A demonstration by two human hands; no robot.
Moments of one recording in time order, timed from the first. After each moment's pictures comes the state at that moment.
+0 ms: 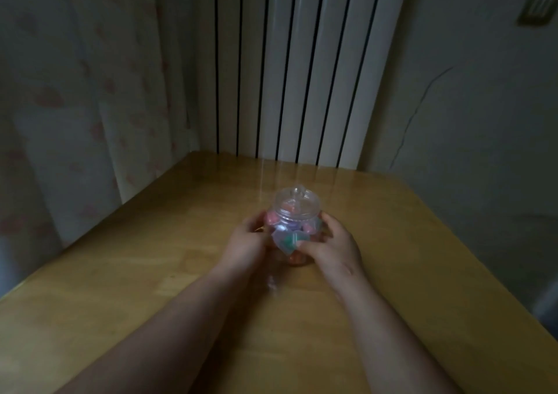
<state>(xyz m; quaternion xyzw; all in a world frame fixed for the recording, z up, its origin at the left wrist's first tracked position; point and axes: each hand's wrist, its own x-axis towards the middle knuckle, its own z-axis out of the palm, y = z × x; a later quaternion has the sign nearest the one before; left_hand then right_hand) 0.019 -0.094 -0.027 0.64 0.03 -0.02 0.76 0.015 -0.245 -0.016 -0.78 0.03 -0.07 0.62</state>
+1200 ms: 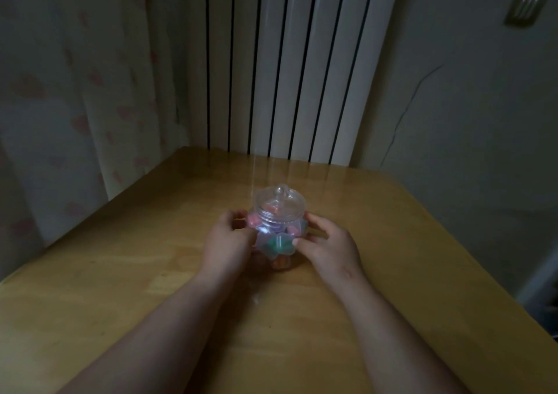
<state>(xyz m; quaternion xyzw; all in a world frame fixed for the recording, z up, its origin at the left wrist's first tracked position) 0.012 -0.079 -0.032 0.67 0.09 0.07 0.73 0.003 -0.247 -0.017 -0.82 -0.02 -0.09 0.56</state>
